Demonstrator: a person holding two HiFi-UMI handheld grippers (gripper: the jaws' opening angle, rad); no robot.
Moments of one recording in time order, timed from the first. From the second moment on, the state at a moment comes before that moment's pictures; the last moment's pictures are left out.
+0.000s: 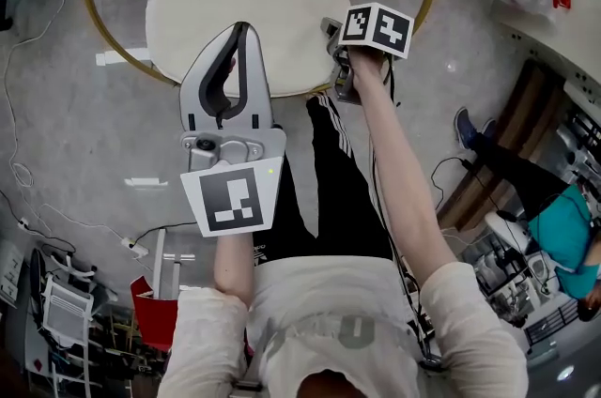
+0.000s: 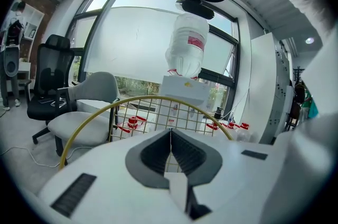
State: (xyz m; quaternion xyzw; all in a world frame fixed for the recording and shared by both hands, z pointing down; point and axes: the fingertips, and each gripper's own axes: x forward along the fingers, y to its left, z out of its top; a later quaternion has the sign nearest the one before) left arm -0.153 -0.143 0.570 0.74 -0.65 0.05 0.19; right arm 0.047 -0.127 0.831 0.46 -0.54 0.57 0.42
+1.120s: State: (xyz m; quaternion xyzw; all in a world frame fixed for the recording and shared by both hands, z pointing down) left arm -0.140 -0.167 0.452 0.75 -0.65 0.02 0.15; right arm 0.066 -0.120 0.700 0.49 -0.56 0.54 0.39
